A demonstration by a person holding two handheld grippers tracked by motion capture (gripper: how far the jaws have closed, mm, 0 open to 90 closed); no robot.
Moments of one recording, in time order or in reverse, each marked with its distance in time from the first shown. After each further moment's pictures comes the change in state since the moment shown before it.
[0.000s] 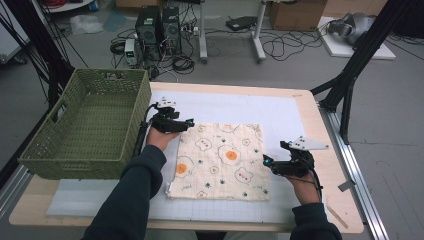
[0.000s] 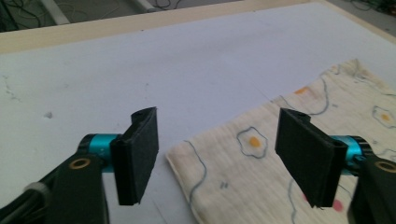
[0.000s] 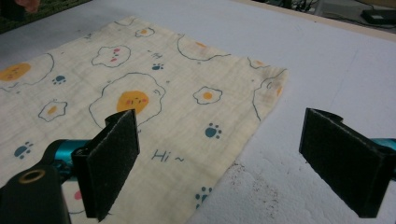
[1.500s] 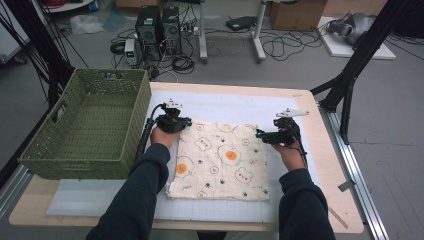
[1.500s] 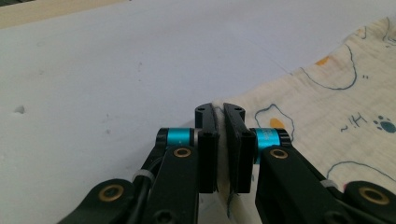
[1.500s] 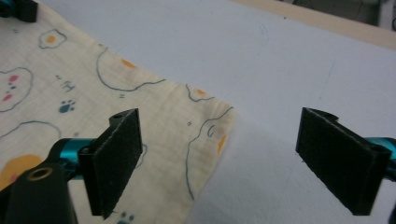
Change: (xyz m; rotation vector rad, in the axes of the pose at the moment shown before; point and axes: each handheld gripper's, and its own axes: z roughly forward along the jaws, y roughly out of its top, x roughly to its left) left arm 0.003 -0.009 0.020 0.066 -0.020 0.064; right arm -0.050 0.047 0.081 0.126 -0.082 0.050
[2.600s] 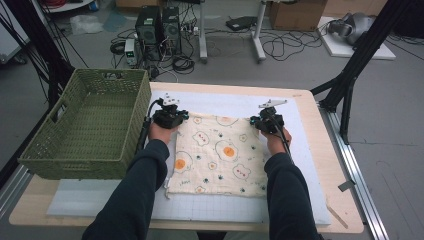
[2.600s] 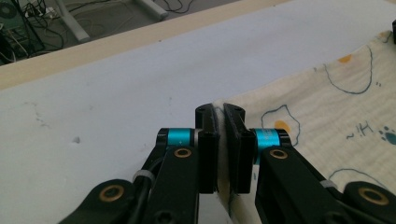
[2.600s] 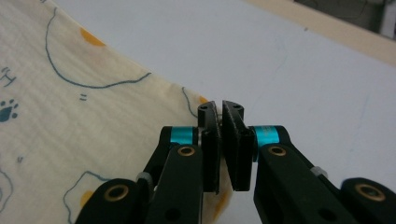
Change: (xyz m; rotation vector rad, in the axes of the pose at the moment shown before) left arm 0.004 0.017 -0.015 -0.094 0.079 0.031; right arm 0.005 0.029 0.049 0.055 -0.026 -0.083
